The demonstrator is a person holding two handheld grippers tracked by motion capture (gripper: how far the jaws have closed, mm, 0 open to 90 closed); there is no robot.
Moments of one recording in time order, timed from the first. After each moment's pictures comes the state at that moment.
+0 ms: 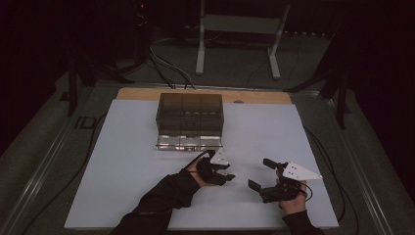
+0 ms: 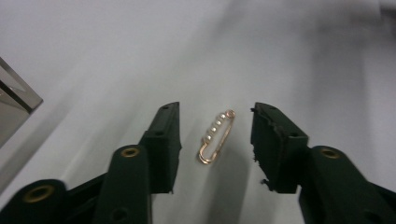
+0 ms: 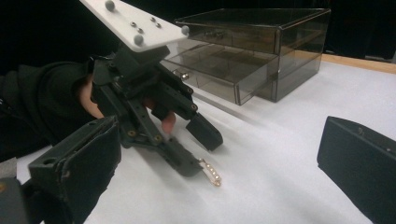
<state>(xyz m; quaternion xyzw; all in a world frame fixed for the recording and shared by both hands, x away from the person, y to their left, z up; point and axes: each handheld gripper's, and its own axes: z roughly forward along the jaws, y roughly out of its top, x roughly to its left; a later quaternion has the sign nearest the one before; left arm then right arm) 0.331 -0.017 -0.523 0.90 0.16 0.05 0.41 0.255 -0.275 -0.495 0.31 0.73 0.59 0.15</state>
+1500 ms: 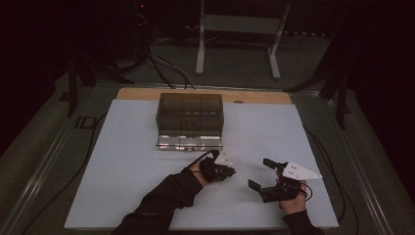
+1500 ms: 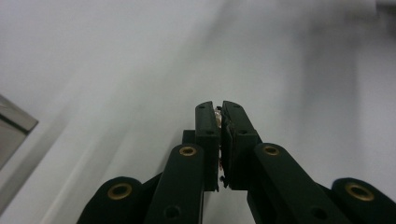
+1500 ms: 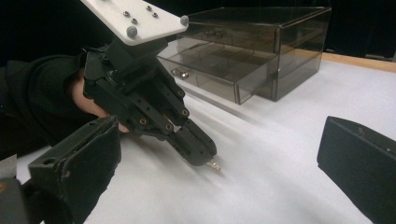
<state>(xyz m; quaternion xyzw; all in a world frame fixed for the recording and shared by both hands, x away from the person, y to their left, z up) 0.326 -0.022 -0.511 0.91 0.15 0.06 0.39 0.256 -0.275 -0.495 0.31 0.73 0.58 0.15</state>
